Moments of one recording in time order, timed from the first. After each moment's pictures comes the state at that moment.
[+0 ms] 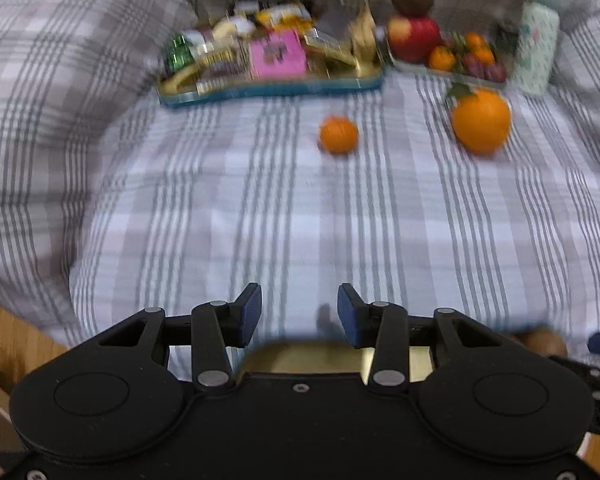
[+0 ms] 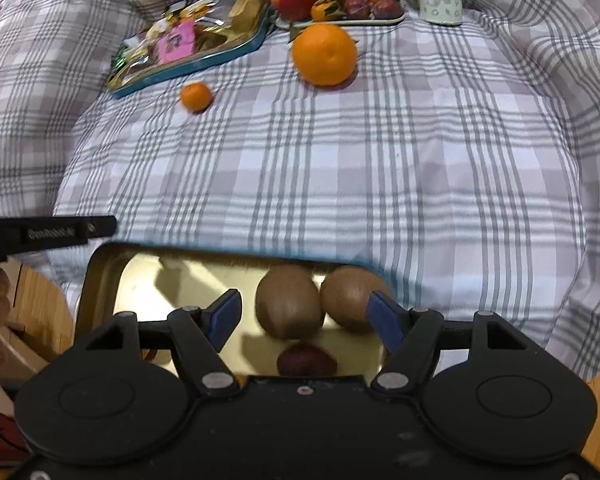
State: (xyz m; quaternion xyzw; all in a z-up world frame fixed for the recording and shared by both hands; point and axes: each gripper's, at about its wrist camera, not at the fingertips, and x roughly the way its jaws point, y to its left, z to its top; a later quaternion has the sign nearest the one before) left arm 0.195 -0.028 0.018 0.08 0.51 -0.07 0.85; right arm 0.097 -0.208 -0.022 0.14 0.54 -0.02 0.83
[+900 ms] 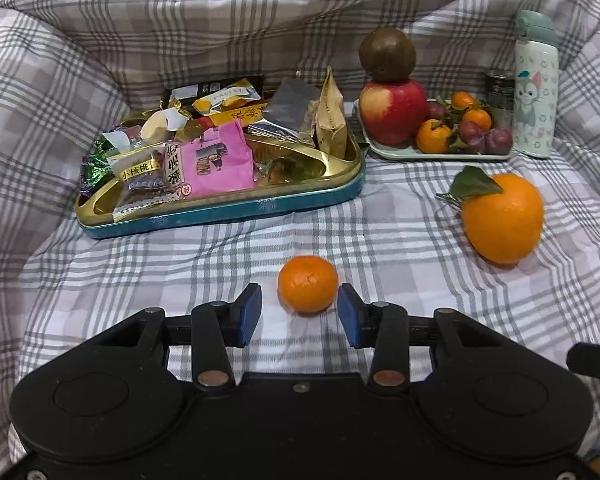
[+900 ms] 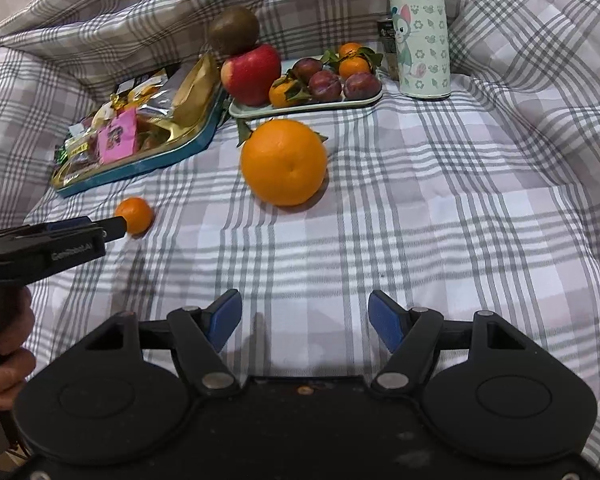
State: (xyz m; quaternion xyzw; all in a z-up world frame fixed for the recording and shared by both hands) left arm 0.287 -0.065 -0.032 0.10 0.41 -0.14 0.90; right arm 0.192 -0.237 -0.049 0.14 0.45 -0.08 0.88
